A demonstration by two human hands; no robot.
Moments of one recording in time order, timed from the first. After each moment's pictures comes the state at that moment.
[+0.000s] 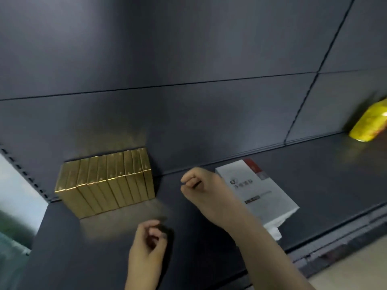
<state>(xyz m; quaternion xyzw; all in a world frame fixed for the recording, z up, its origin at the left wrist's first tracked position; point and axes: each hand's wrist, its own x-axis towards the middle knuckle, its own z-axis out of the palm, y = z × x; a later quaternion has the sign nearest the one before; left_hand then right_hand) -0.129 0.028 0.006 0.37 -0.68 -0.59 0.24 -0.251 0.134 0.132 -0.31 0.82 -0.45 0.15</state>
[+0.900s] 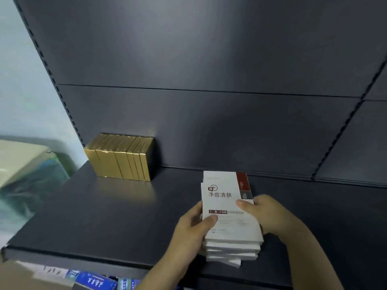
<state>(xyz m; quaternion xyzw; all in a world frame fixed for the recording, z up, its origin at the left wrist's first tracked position) -0.237 0.215 0.075 0.30 -0.63 -0.69 0.19 -0.416 0.305 0.105 -0.30 0.82 -0.34 0.36</state>
